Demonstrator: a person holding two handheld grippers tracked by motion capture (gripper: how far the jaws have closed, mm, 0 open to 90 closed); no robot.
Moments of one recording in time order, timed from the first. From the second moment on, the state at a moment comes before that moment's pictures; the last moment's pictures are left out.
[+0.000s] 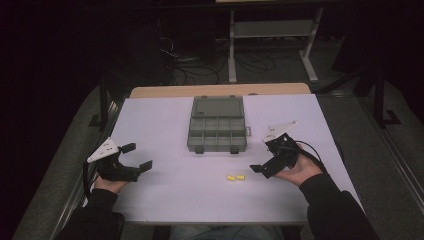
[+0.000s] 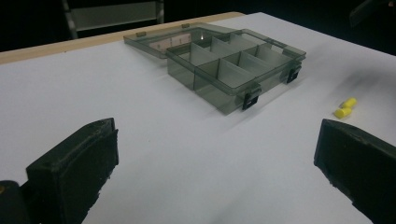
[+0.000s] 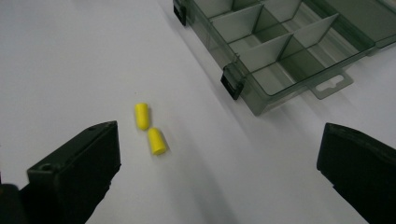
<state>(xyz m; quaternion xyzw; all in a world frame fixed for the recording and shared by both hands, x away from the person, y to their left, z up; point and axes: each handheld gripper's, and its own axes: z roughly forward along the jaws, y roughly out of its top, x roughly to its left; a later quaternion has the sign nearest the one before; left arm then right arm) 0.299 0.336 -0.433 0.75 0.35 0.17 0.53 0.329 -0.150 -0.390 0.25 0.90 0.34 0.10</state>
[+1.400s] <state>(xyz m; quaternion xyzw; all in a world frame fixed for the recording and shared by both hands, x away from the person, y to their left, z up) 0.300 0.335 -0.434 0.76 0.34 0.17 0.53 0.331 -0.095 -0.437 0.18 0.95 0.26 0.01</state>
